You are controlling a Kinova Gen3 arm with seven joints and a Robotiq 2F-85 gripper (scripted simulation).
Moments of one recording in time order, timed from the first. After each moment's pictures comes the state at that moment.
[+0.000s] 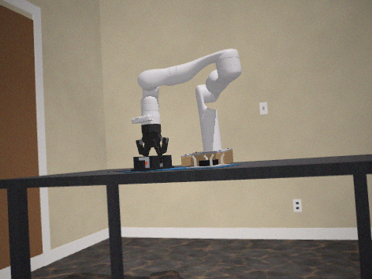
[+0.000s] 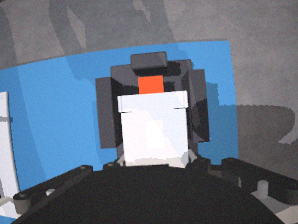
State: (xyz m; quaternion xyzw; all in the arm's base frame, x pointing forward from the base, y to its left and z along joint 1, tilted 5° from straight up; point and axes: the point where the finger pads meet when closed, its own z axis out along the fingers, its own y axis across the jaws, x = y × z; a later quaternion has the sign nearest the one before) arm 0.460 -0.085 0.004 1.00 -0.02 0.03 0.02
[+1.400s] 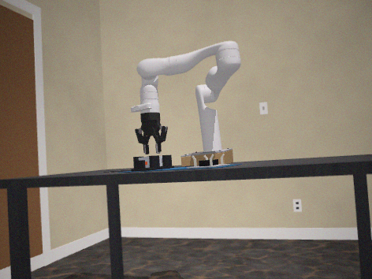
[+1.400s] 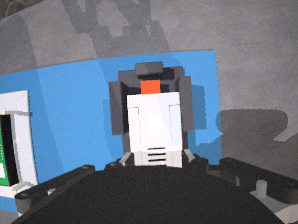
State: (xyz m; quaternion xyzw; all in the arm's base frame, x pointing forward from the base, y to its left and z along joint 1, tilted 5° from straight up) arm 0.453 -0.086 0.049 1.00 -0.02 0.03 0.02
